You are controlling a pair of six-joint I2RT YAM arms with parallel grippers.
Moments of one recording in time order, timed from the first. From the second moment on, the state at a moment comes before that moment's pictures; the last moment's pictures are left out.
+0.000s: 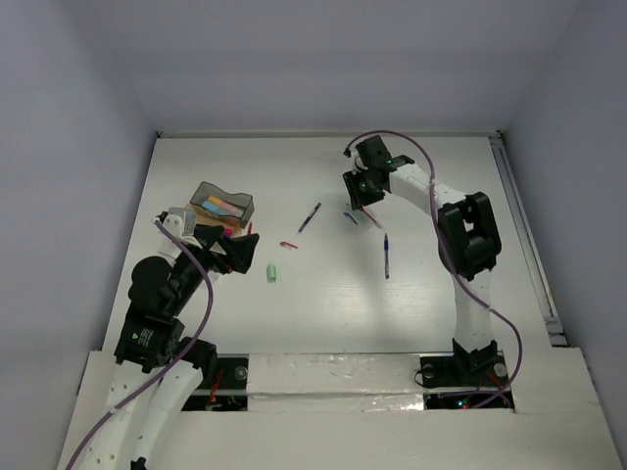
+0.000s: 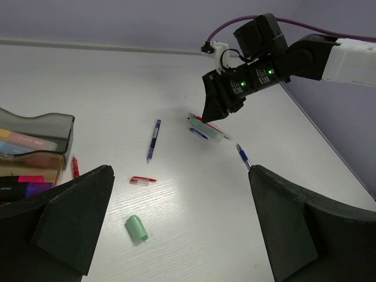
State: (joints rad) left arm -0.29 0.39 0.66 -0.29 0.18 -0.37; right arm 0.43 2.12 1.72 -0.60 -0.08 0.02
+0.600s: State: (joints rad) left arm -0.29 0.39 0.66 -0.29 0.18 -0.37; right arm 0.44 2.19 1.76 -0.62 -0.08 0.02
